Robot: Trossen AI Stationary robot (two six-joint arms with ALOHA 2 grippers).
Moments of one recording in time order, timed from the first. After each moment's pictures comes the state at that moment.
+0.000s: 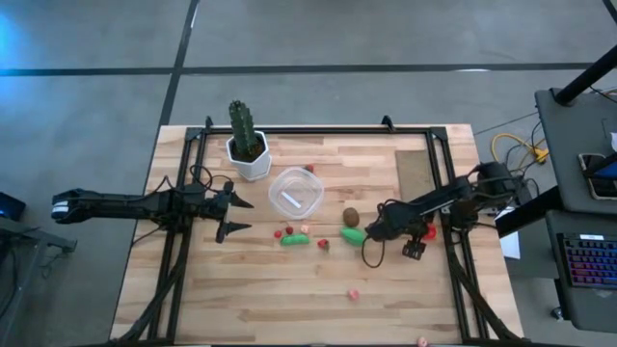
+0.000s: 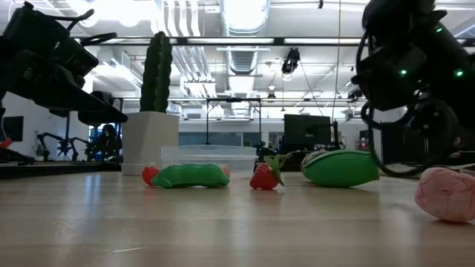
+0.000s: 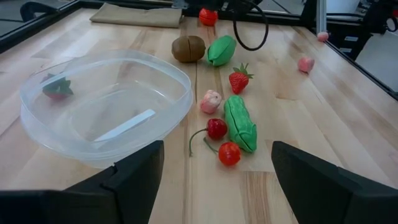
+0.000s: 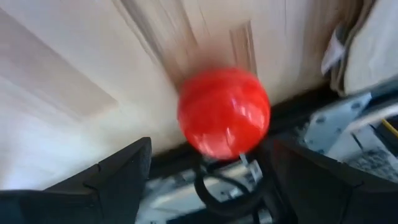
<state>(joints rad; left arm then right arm) 0.08 0.44 0.03 0.04 0.13 -0.05 0.20 1.69 0.86 -1.36 -0.13 0.58</state>
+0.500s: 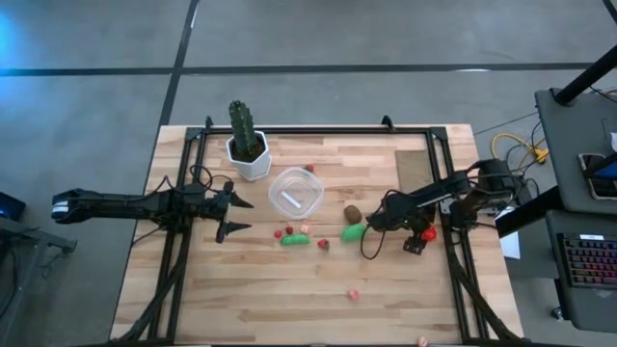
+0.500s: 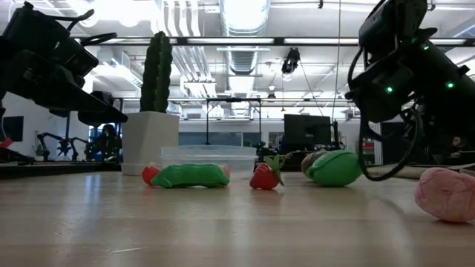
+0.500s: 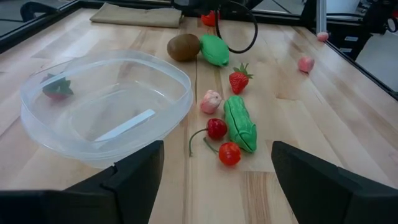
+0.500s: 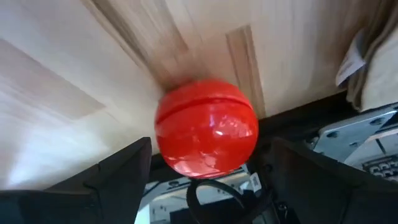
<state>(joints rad) 0.08 0.44 0.03 0.04 0.13 -0.05 0.10 1.68 0.79 -1.32 -0.17 0.46</state>
